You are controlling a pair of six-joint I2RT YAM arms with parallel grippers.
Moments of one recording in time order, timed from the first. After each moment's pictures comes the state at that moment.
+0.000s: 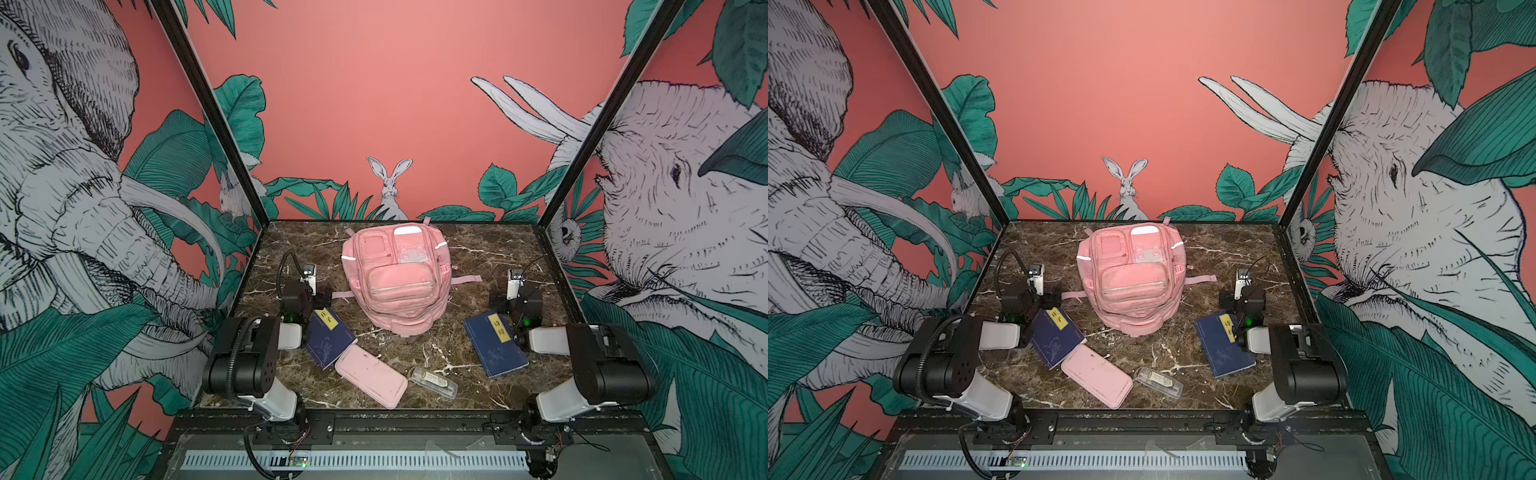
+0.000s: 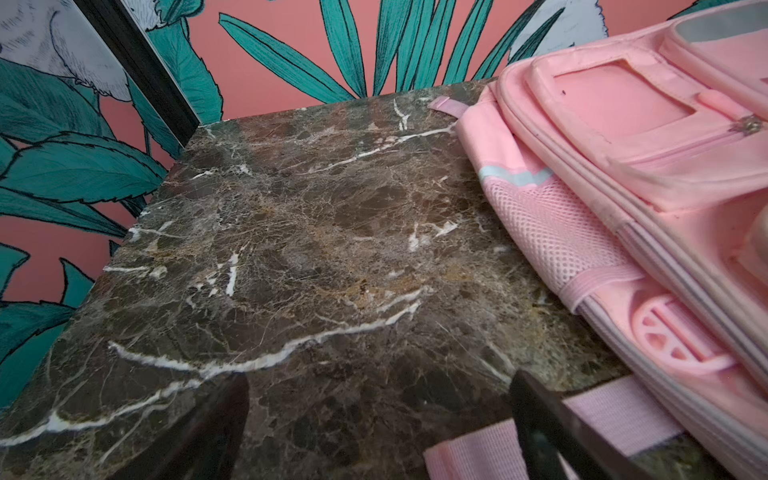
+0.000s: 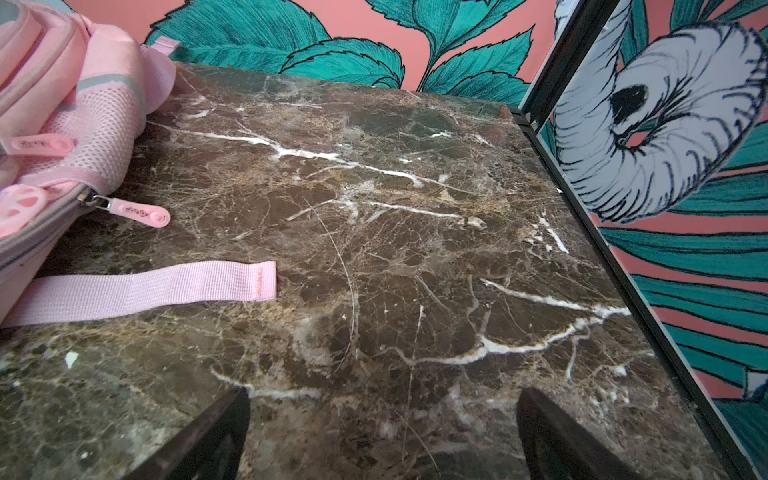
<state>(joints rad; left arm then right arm) -0.04 1.57 0.42 0.76 0.00 0.15 0.03 1.54 0.39 0.71 0.11 -0.10</state>
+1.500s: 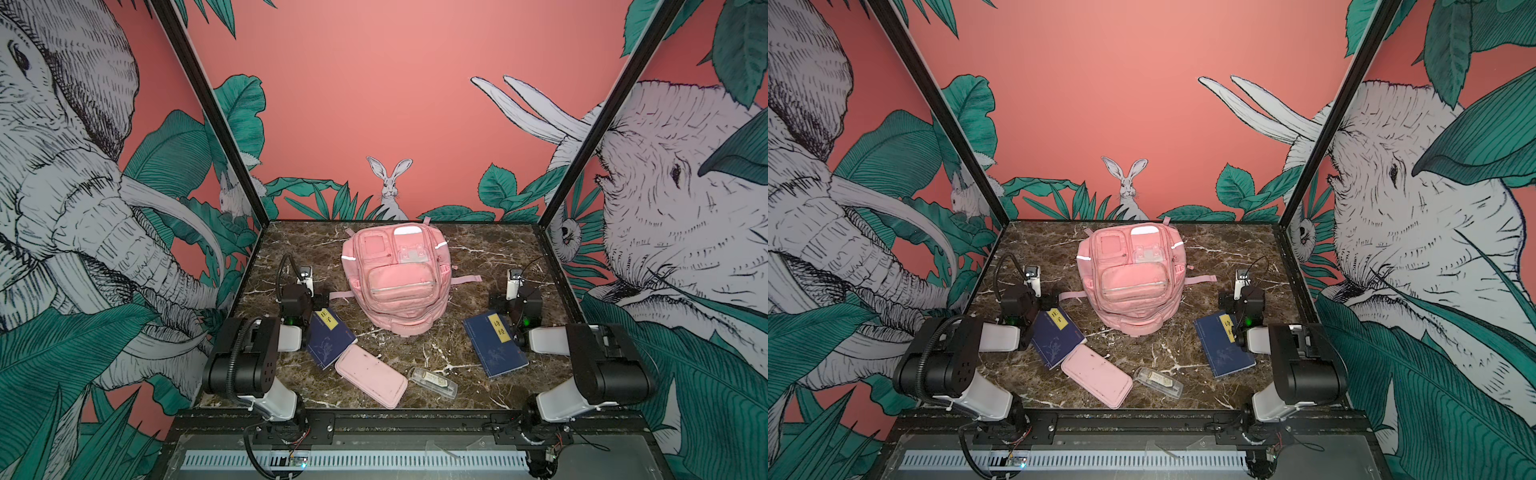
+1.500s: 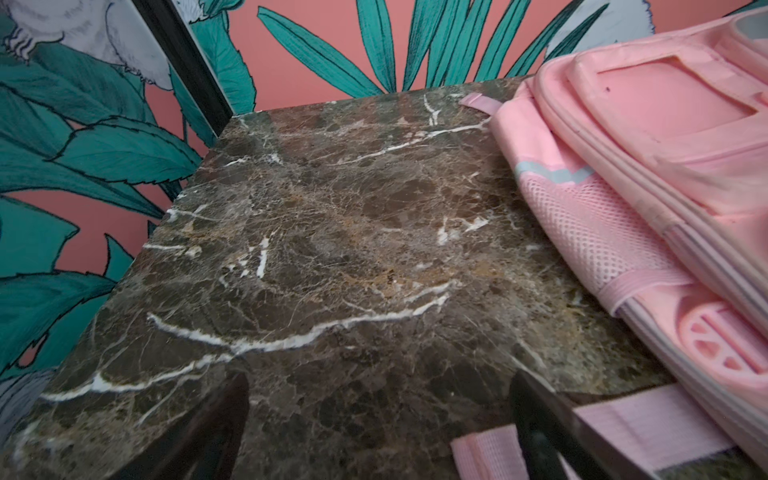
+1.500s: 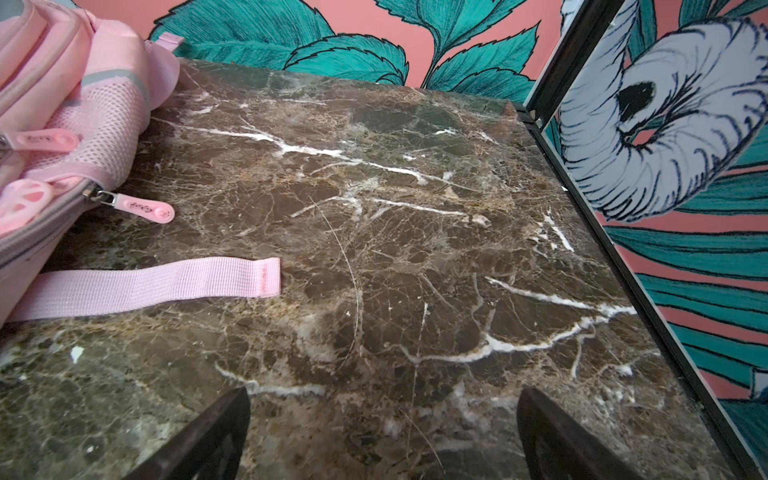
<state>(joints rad) -0.04 1.57 0.39 0.80 -0.10 0.12 0.03 1.54 0.39 0.71 0.11 -0.10</state>
